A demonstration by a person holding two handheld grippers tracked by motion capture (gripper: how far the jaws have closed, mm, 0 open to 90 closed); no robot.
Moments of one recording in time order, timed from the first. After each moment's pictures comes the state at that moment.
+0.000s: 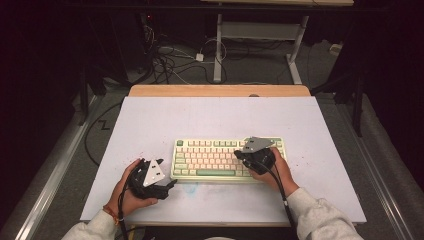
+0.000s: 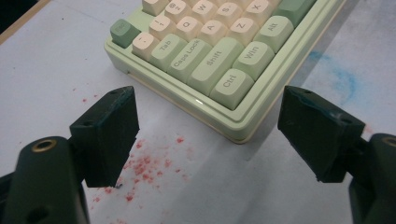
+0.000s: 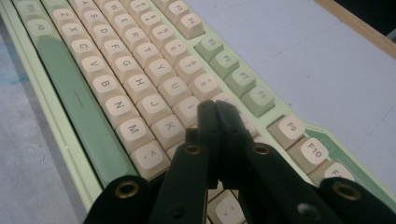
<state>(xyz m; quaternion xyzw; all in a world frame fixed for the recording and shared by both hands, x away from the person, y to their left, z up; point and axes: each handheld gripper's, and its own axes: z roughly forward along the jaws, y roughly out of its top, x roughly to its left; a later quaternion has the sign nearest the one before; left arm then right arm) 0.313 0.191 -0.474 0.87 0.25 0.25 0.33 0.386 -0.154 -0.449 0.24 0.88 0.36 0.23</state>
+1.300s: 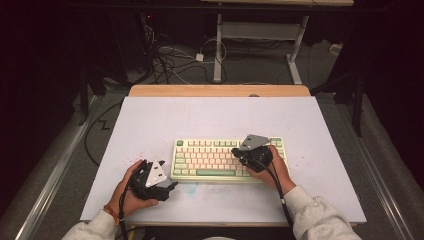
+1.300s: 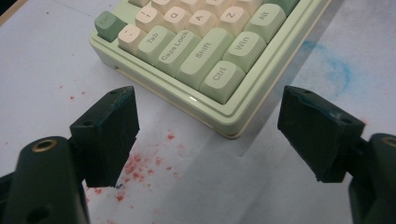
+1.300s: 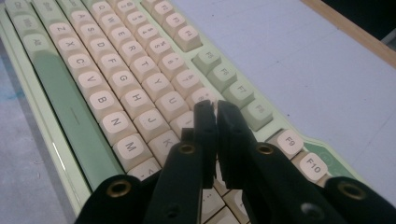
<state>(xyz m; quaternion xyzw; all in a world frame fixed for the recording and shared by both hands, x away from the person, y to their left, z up) 0.314 0.189 -0.477 0.88 0.24 0.25 0.31 0.390 -0.147 -0.446 0.24 0.87 0.36 0.23</state>
